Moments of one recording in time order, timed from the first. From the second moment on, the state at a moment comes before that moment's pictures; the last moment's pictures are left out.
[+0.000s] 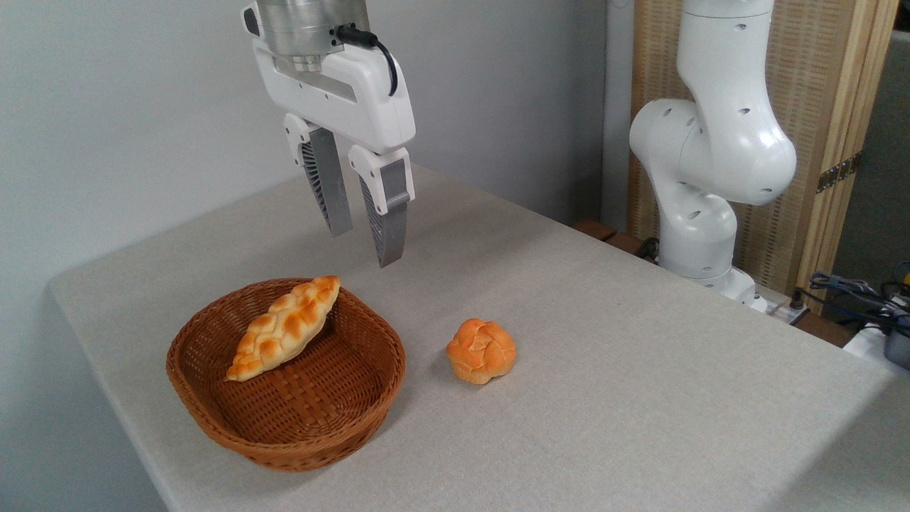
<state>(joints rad) -0.13 -0.04 0.05 -1.65 -0.03 1.62 0.69</state>
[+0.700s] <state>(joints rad) -0.13 -0.10 0.05 -1.72 -0.03 1.62 0.71</state>
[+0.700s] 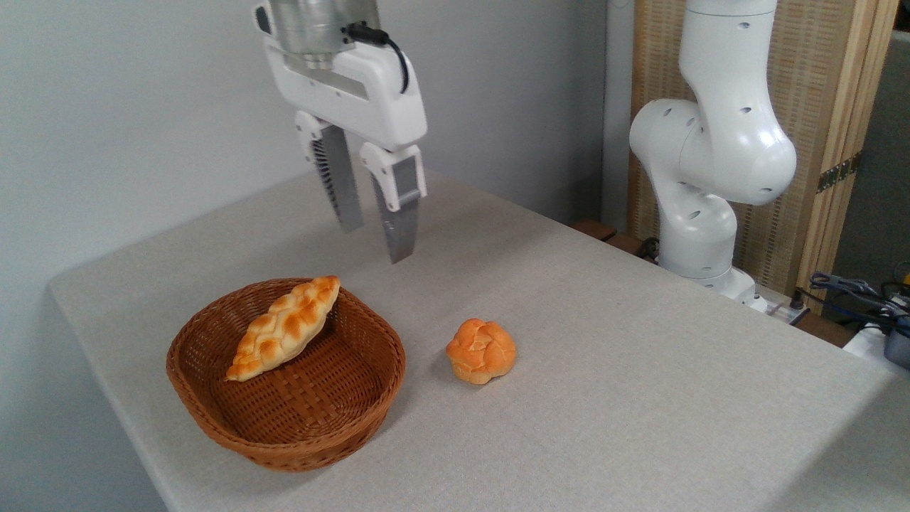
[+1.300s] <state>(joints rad) -0.13 -0.25 0.12 -2.19 -0.02 1.80 0.89</state>
